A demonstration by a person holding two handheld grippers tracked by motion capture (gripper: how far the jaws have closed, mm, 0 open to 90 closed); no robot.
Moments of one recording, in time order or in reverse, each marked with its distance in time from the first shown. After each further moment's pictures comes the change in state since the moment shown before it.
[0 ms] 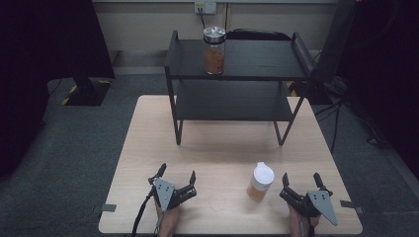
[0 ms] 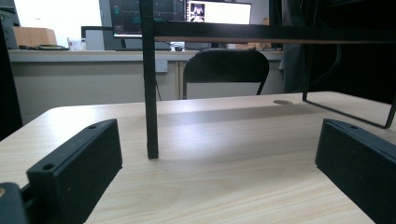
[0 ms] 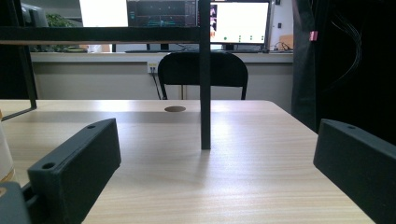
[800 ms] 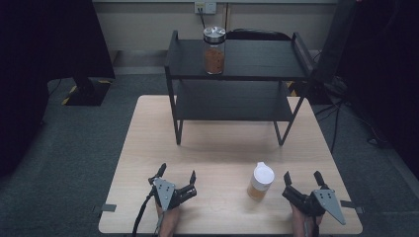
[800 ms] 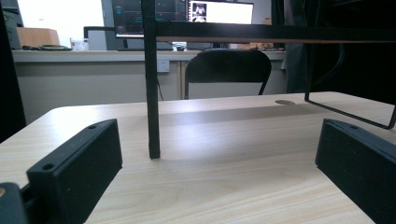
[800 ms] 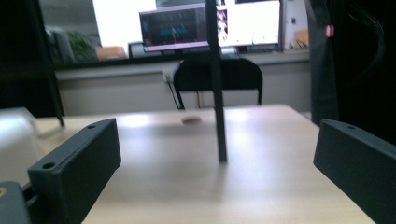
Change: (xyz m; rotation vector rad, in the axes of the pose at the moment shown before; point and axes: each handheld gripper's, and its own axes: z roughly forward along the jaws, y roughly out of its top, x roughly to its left) left arm -0.001 0.000 0.000 0.000 0.007 0.001; right arm -0.011 0.021 -0.004 -0.026 0.068 0.094
